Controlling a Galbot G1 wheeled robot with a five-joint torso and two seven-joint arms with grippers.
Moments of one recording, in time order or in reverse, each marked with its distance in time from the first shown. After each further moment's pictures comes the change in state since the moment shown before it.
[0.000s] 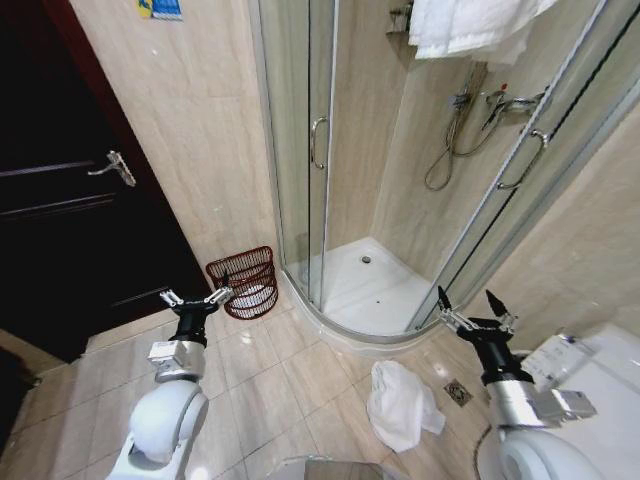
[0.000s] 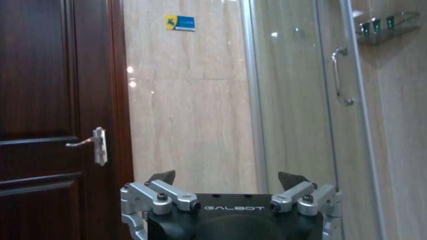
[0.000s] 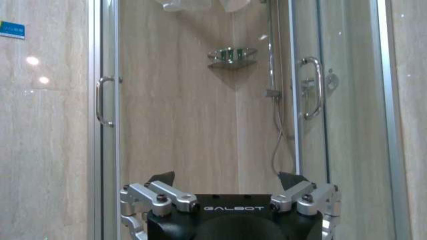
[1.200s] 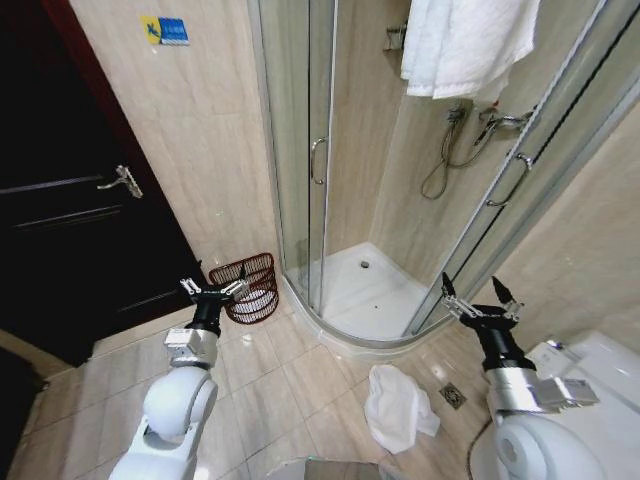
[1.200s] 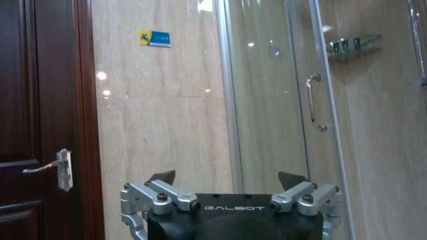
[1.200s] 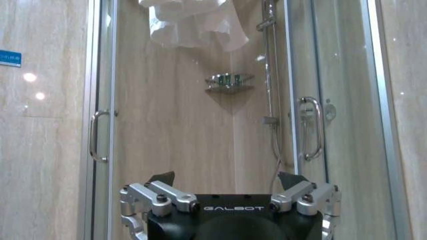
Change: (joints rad) left arm -0.077 0.026 0.011 0.043 -0.016 0.009 0.081; right arm 0.092 0.036 -0.008 -0.012 -0.040 -0.013 -0.012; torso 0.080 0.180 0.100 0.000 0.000
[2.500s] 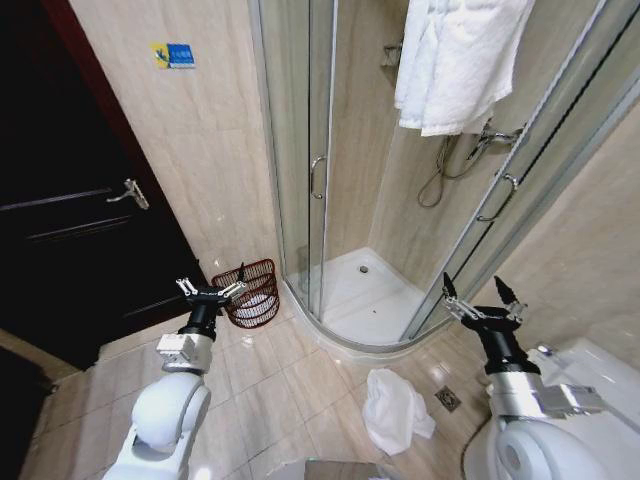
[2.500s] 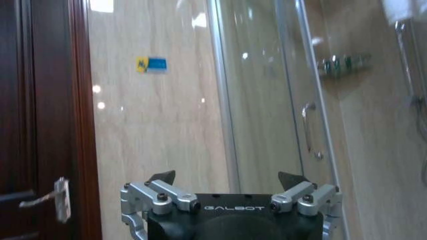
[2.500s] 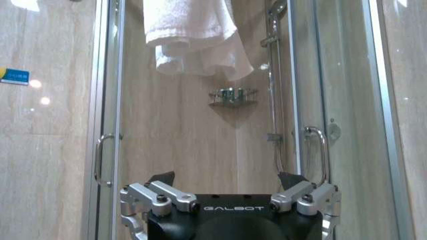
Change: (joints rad) left arm 0.049 0.000 -0.026 -0.034 0.017 -0.062 0.039; right arm -0.027 0.009 0.006 0.027 -0.004 0.019 -0.015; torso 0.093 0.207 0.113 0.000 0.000
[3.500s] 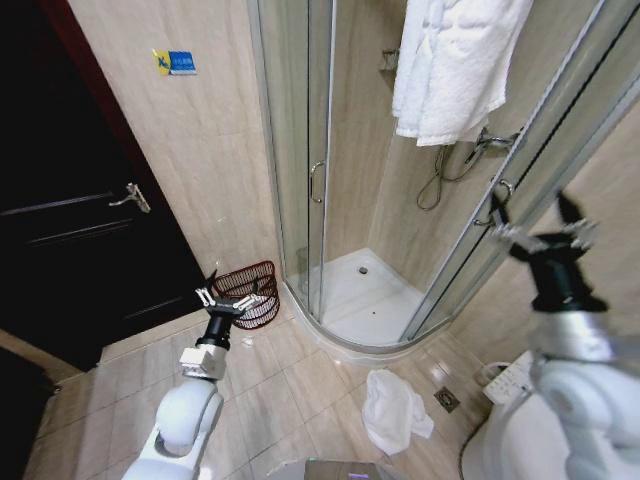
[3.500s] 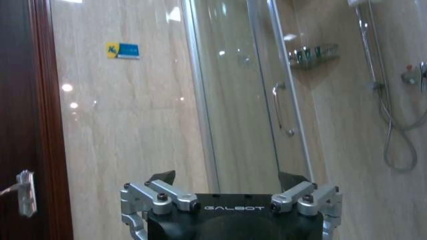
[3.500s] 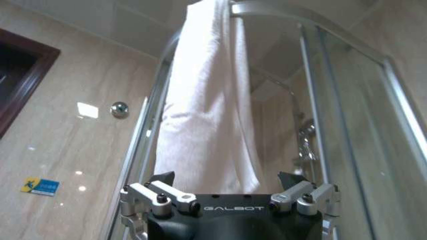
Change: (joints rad) left arm 0.038 0.017 0.066 0.181 0.049 -0.196 0.038; right arm 0.432 -0.541 0.104 -0.031 0.383 0.007 0.195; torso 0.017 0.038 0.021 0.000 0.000
